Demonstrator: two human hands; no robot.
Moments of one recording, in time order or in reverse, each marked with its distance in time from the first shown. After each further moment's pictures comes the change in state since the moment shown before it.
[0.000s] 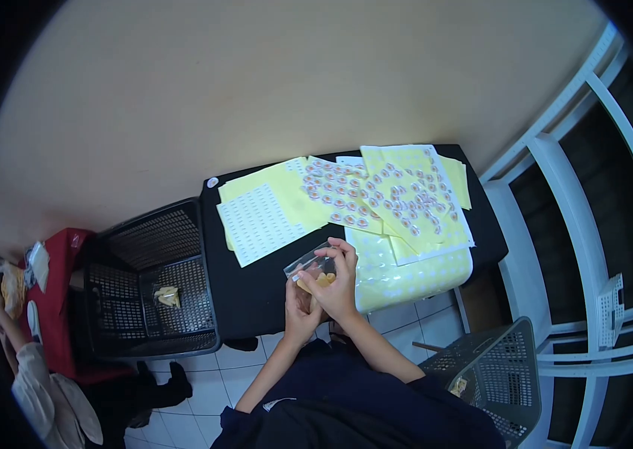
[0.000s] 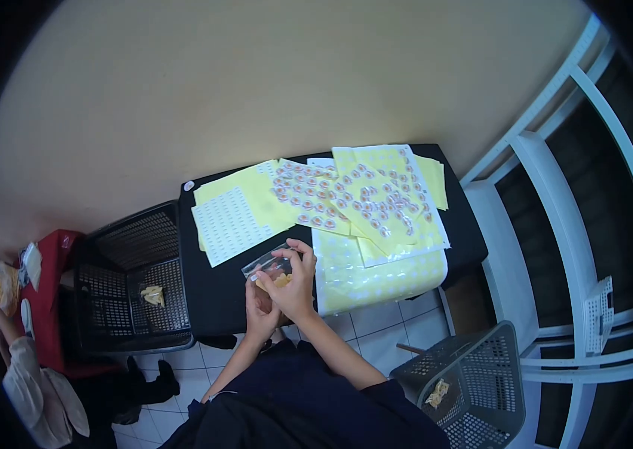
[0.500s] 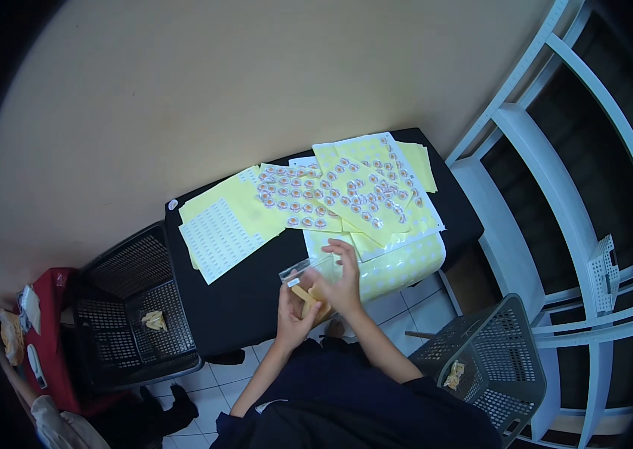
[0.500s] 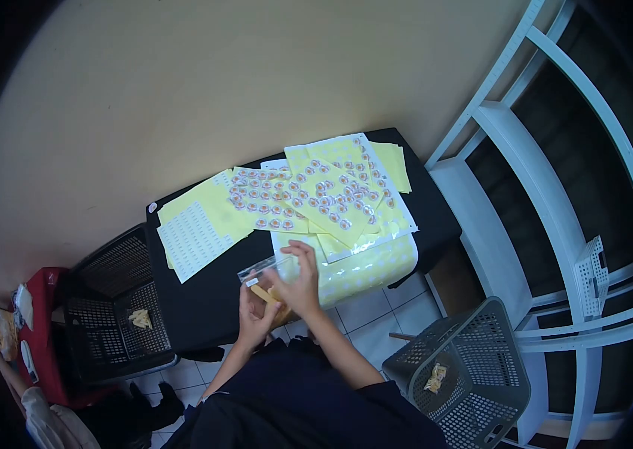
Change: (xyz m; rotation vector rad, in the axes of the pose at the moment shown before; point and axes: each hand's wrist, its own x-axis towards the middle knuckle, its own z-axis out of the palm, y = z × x) left_hand 0.001 -0.018 0.036 -0.031 -0.231 -0.053; right_hand 0.005 0.046 -0.065 0.019 0.104 0.083
